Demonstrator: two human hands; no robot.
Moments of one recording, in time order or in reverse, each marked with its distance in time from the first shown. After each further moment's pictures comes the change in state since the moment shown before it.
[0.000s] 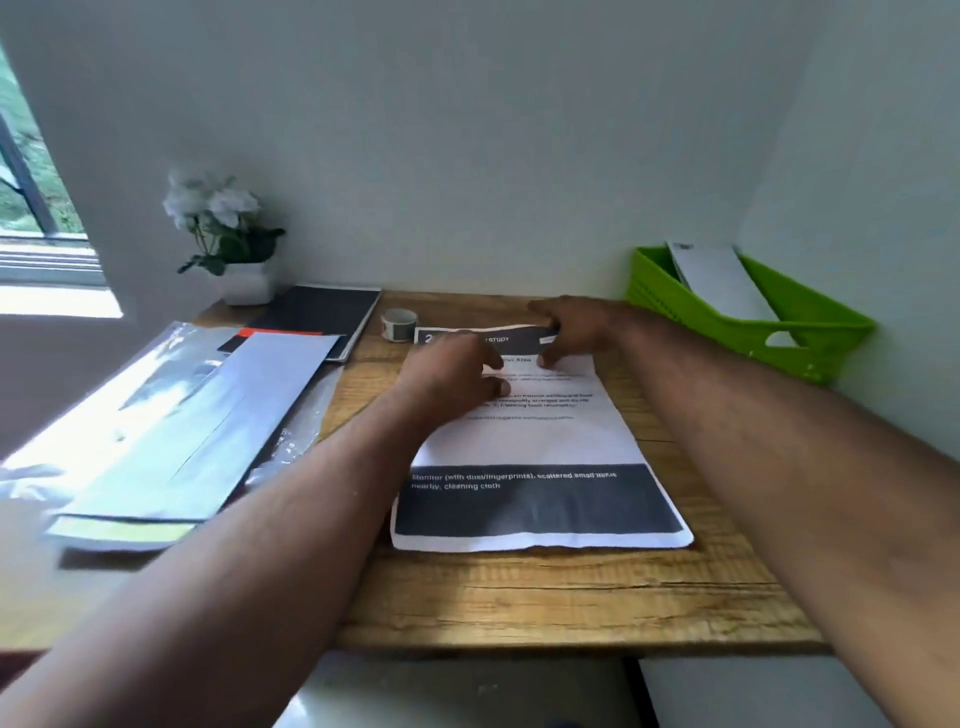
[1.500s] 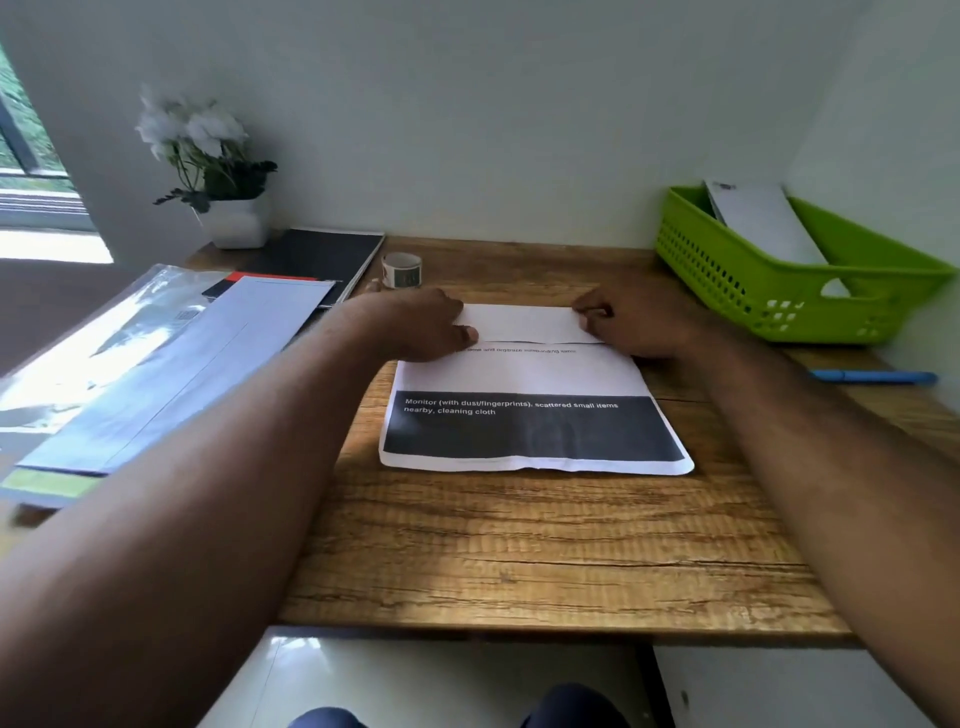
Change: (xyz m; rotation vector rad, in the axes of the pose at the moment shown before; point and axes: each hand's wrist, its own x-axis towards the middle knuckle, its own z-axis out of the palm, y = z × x) left_hand 0.000 -0.020 -0.018 0.346 -0.324 -0.096; right_hand -0.048 0.021 0.032 -0.093 0.206 -0.077
